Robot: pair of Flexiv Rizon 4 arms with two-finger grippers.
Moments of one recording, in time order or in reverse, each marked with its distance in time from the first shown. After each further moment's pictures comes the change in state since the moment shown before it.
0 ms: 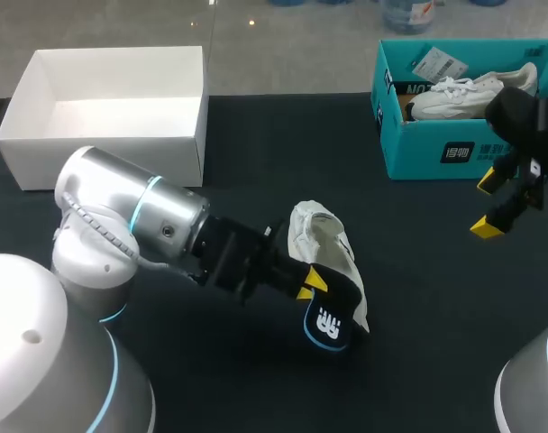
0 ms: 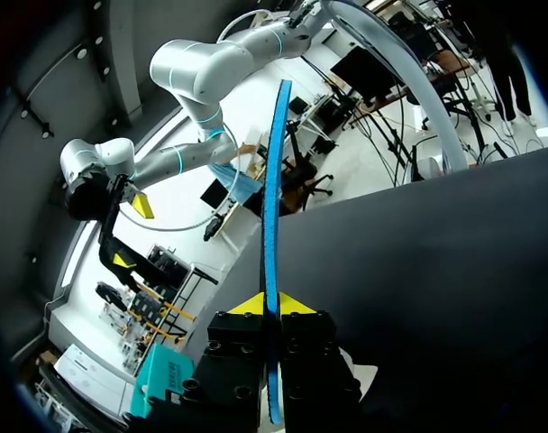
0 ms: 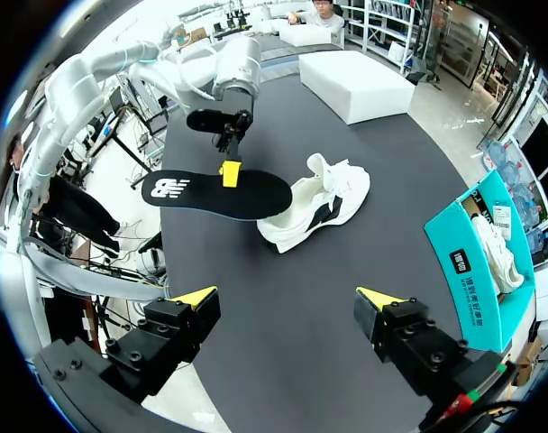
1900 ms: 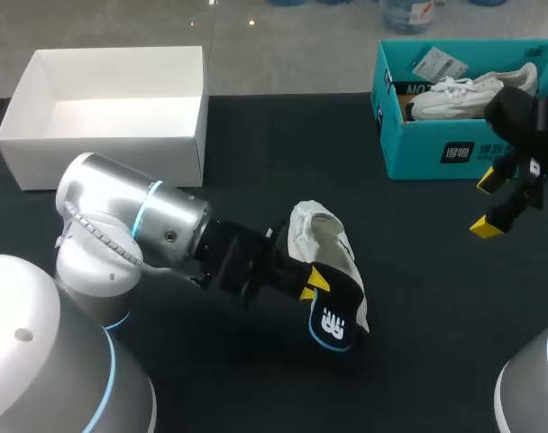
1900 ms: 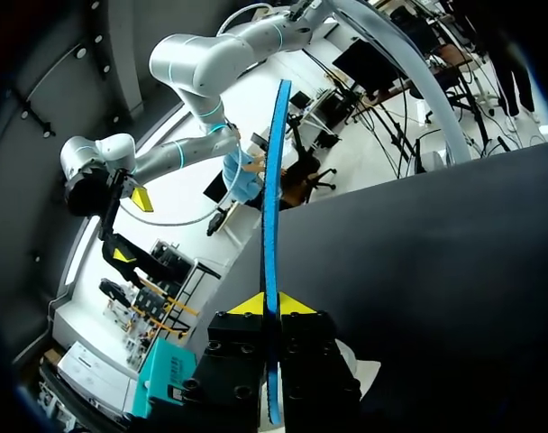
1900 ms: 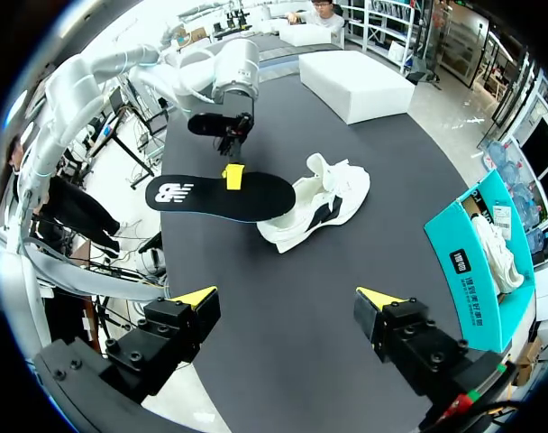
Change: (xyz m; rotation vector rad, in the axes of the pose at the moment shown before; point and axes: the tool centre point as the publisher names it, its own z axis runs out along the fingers) left arm 0.002 0.007 0.003 -0.032 -0.013 0.007; right arm 0.000 0.001 0.000 0.001 0.001 0.000
